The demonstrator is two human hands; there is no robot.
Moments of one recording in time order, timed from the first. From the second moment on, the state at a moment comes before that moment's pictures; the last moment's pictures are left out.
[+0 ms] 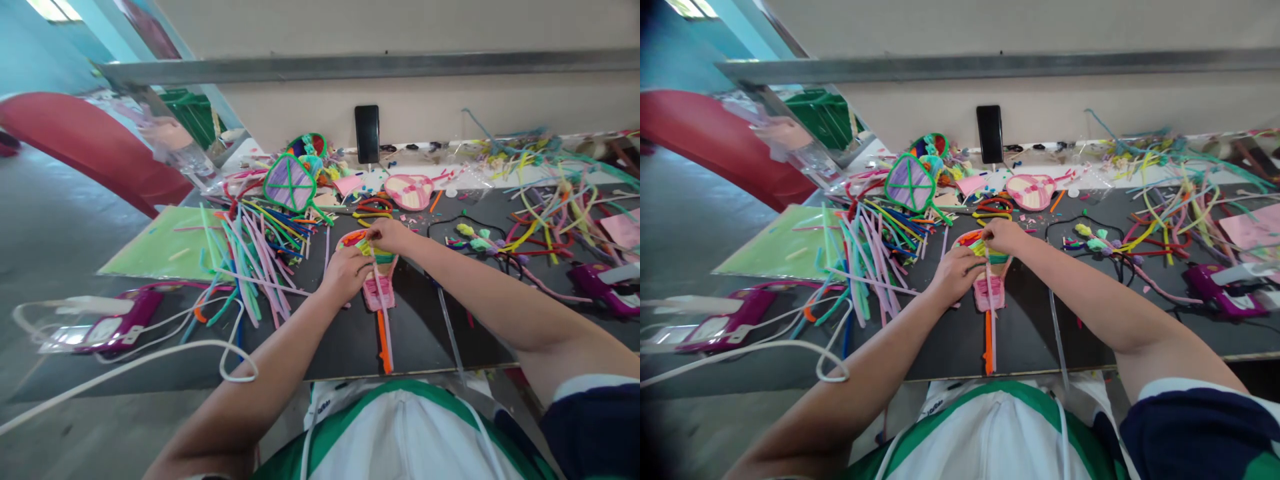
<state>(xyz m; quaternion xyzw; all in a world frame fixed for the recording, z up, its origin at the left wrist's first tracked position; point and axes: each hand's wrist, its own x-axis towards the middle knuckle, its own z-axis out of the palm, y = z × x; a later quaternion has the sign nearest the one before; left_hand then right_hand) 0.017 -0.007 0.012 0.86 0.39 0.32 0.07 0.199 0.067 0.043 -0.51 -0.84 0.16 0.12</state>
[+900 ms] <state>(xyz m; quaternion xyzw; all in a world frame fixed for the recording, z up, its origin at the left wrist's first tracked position) 0.018 -0.014 0.011 0.88 0.39 0.27 0.05 0.184 0.051 0.059 -0.60 -0.79 0.12 0.03</state>
